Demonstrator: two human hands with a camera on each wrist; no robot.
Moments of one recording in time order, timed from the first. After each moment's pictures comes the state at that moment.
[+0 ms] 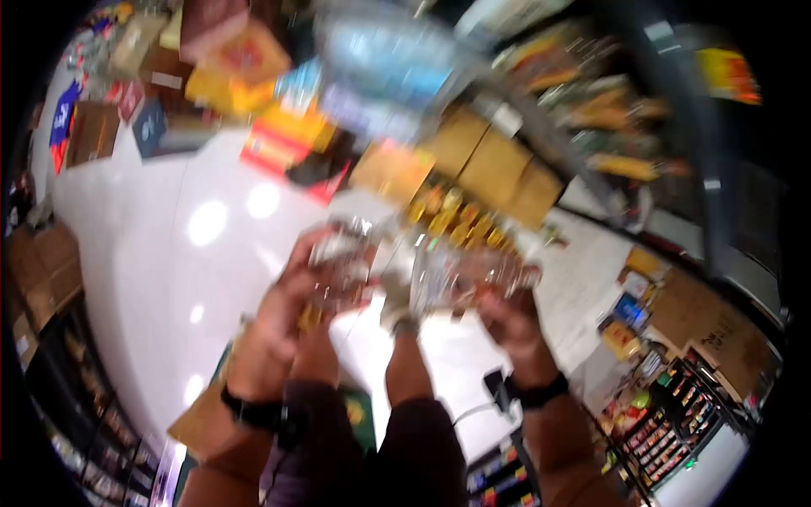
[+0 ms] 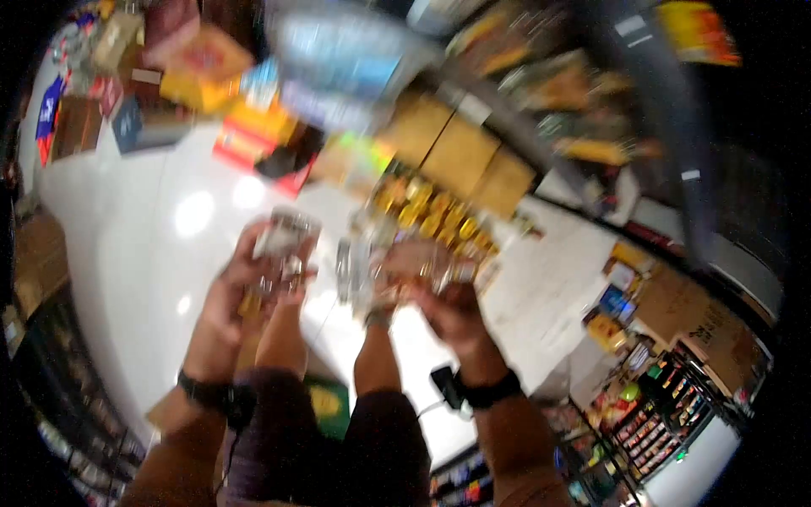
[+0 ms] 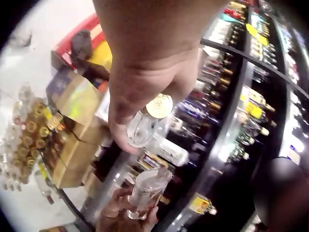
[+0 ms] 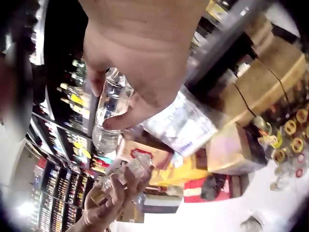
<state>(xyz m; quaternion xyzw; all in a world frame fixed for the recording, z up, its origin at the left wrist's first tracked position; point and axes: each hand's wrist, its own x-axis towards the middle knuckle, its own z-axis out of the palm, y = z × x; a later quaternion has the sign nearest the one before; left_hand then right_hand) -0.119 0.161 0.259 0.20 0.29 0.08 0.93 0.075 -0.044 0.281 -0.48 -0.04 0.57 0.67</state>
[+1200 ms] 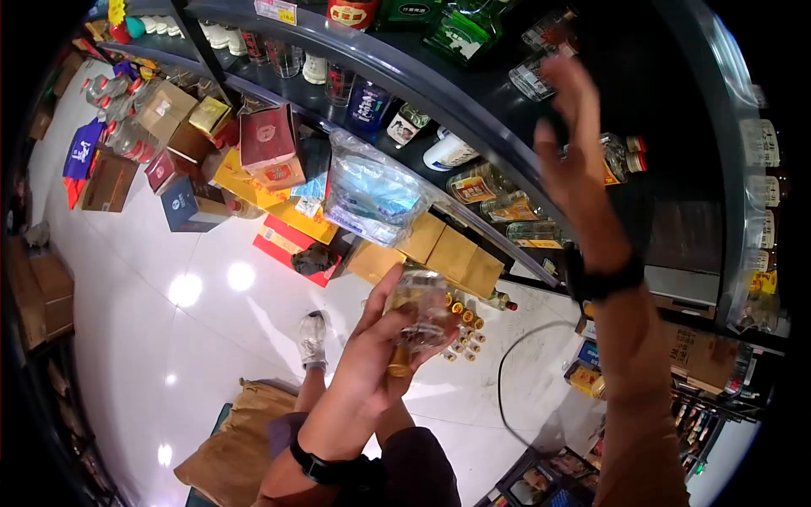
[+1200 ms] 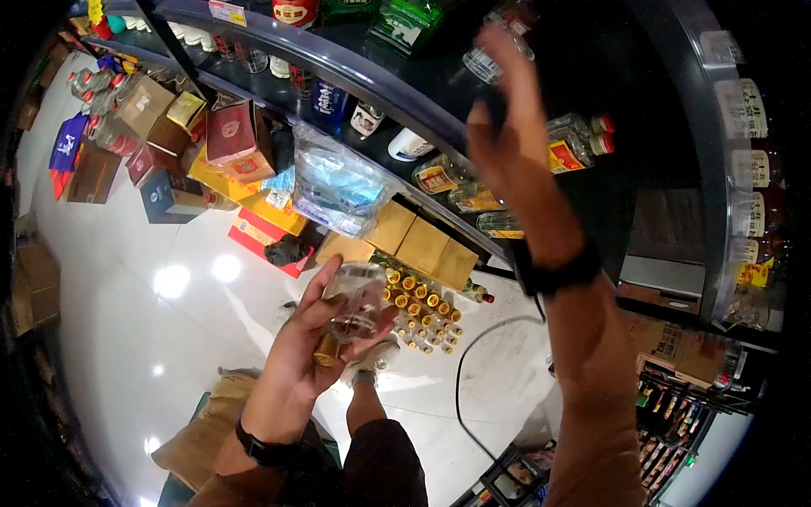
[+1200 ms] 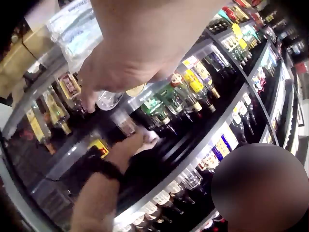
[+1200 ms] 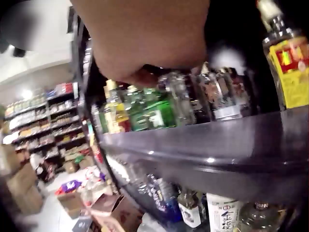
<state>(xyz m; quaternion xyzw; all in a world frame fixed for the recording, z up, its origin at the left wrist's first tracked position) -0.032 0.181 0.434 -0.03 0.35 0.10 0.93 0.247 0.173 0.494 -0.72 -0.58 -0.02 0.37</state>
